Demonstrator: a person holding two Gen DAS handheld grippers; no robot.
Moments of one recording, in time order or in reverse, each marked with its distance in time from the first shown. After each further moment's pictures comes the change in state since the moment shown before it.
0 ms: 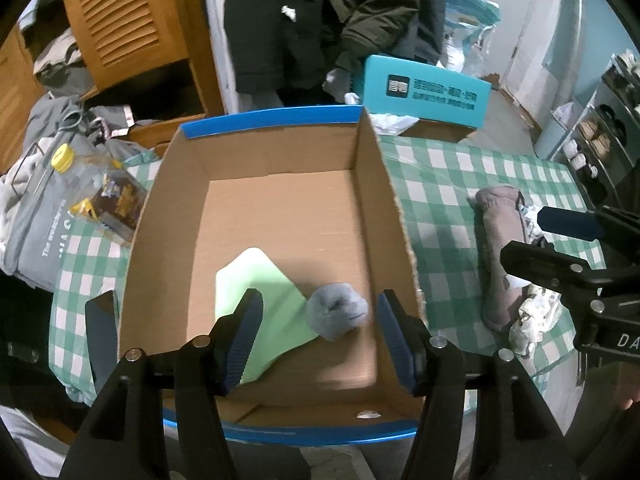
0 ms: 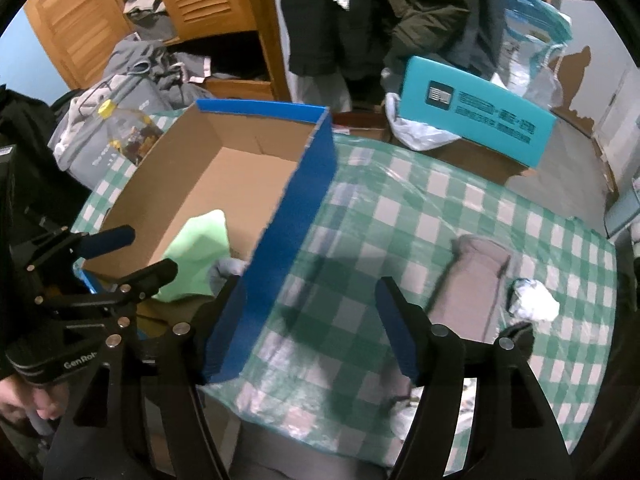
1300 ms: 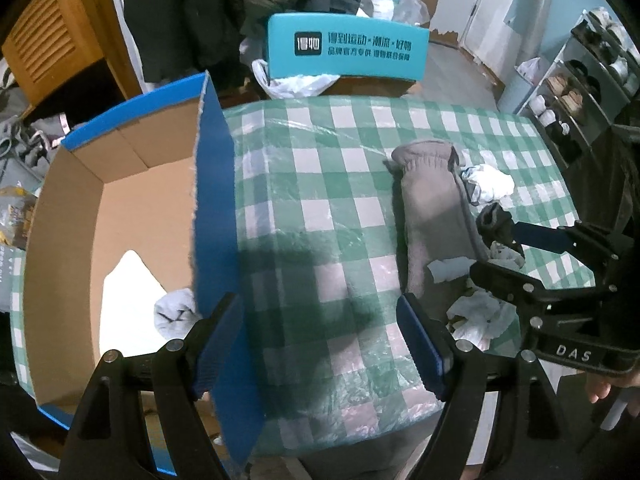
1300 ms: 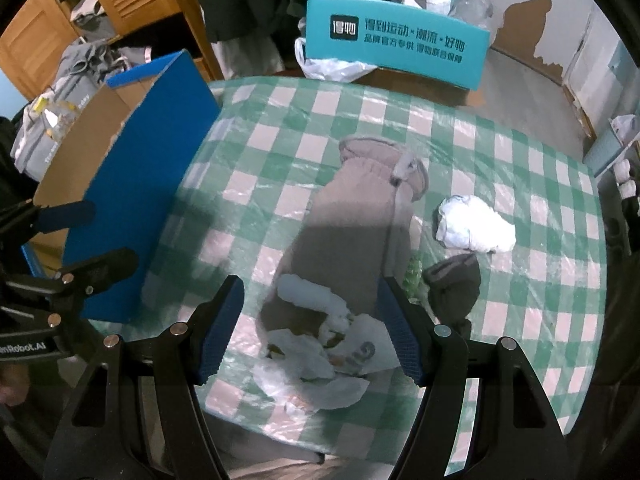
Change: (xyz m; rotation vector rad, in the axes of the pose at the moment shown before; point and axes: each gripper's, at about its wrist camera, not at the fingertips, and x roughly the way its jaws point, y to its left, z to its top) left arm 0.048 -0.110 0.009 0.092 0.124 -0.104; right arm 0.022 -0.119 -0.067 0.095 0.090 -0.059
